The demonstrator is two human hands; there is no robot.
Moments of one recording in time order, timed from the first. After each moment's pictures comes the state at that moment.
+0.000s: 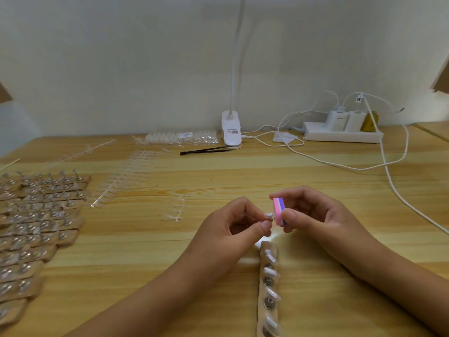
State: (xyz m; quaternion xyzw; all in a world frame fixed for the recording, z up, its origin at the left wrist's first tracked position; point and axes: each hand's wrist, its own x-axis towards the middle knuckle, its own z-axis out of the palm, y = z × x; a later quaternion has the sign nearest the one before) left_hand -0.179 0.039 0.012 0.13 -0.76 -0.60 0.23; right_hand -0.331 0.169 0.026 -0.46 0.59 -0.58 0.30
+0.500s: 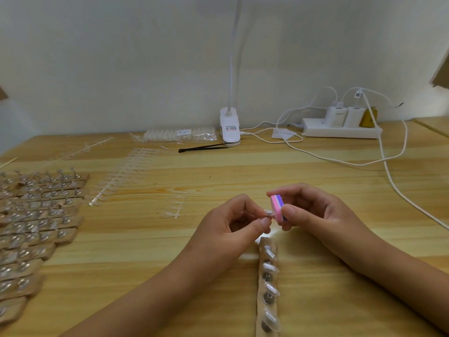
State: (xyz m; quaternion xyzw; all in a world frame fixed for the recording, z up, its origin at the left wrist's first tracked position) left_hand -0.179 0.039 0.012 0.13 -0.76 -0.59 0.22; right_hand -0.332 0.169 0.026 -0.47 0.60 -0.58 0.31
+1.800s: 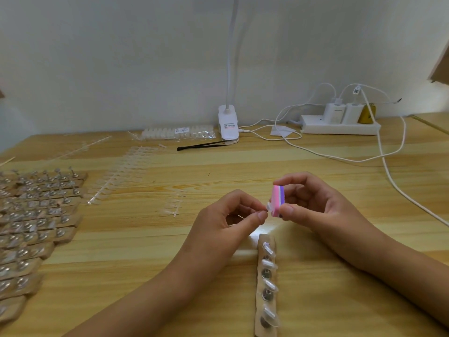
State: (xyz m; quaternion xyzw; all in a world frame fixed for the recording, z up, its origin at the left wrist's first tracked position) left_hand -0.179 0.037 0.006 0.14 -0.77 -0.56 0.26; right_hand -0.332 0.168 0.027 -0.45 0.58 -0.59 0.32
